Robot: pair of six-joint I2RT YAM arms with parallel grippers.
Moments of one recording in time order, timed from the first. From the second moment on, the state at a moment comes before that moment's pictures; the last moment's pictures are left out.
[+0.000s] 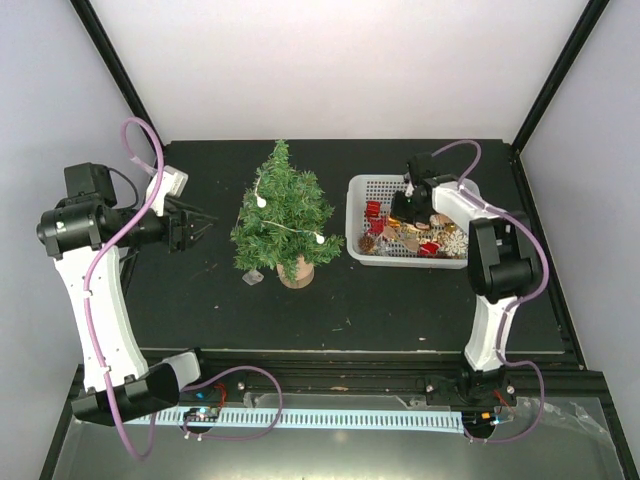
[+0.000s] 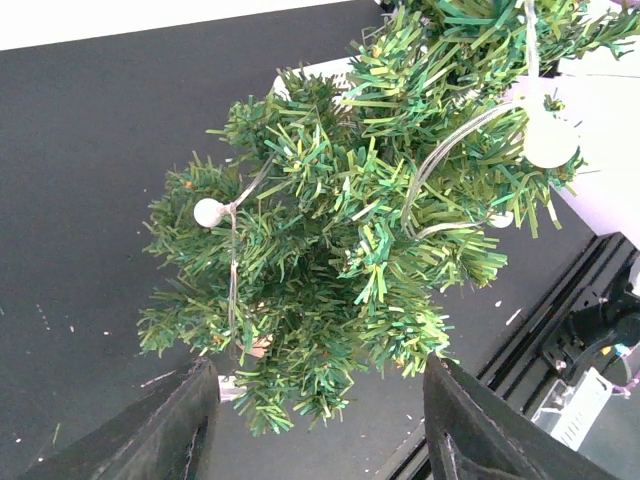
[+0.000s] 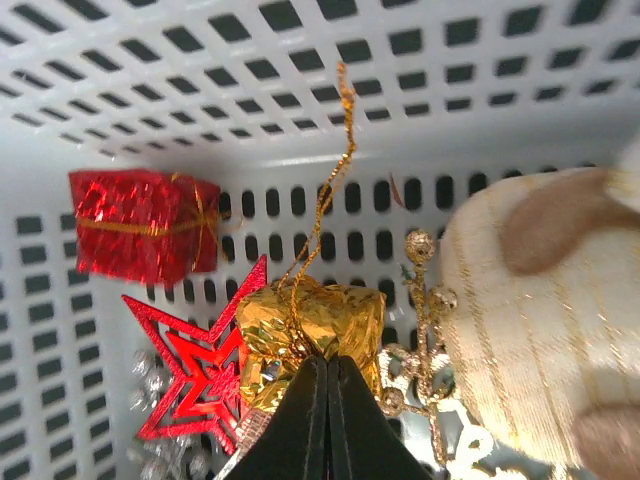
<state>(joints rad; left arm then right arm) 0.34 1.16 1.64 -1.54 0.94 0.57 0.23 2.00 1.46 -0.61 -0.16 0.43</state>
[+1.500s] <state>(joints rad) 0.34 1.16 1.56 -1.49 0.98 0.52 0.57 1.26 1.27 -0.31 -0.63 0.50</state>
